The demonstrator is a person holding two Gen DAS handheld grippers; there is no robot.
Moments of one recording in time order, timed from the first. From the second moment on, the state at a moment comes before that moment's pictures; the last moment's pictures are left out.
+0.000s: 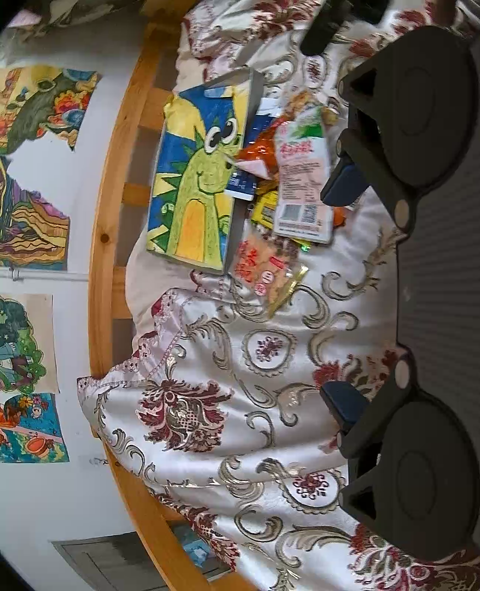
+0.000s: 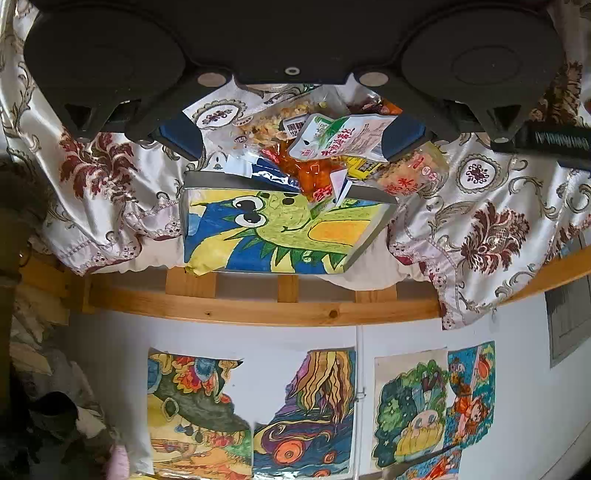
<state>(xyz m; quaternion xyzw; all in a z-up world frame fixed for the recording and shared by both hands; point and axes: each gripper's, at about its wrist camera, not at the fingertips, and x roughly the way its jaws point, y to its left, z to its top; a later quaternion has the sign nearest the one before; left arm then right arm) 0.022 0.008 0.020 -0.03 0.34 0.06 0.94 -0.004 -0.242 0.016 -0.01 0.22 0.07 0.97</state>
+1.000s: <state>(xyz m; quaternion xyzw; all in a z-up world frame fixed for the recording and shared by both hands) 0.138 0.035 -0.025 0.02 0.31 -0.08 0.95 0.116 -0.216 0.015 -0.12 0.30 0.32 0.89</state>
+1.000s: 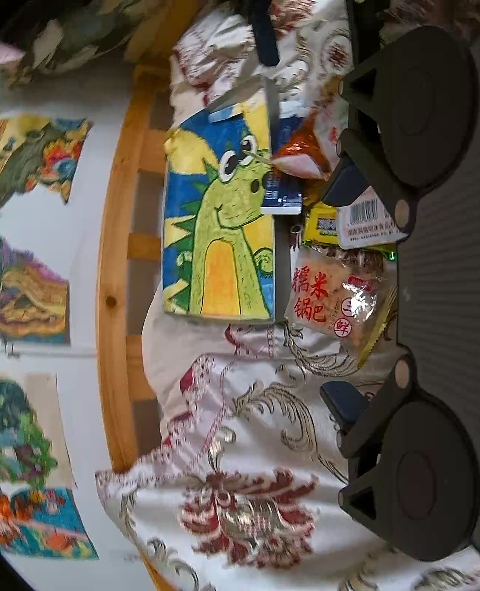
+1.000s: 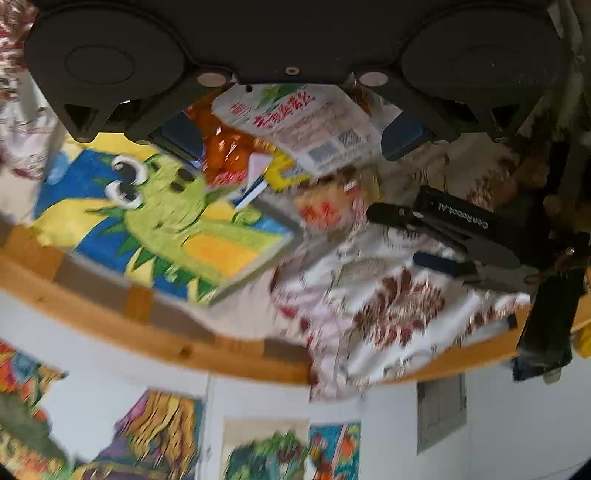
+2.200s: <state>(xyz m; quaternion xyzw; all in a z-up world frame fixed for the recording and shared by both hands) 0.227 0.052 -0.085 -0.01 0.41 -0.18 0.89 0.205 -0.153 -0.054 -0.28 0.46 0.46 0.71</state>
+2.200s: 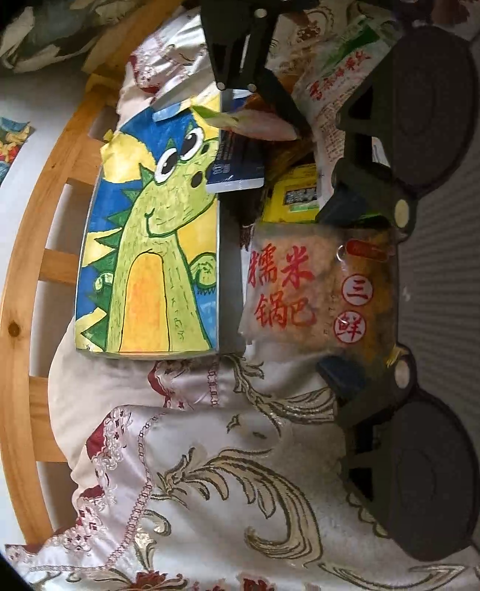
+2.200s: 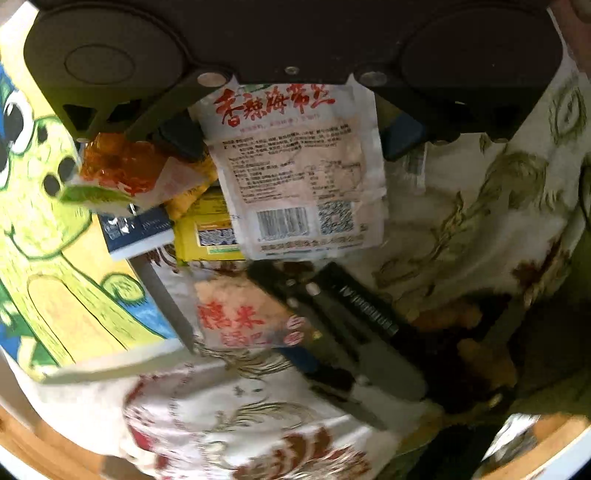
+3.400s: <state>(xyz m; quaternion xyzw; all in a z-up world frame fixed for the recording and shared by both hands) 0.189 0.050 -0.067 -0.07 0.45 -0.11 0.88 0.112 -0.139 -0.063 -0.45 0.27 0.26 0.81</state>
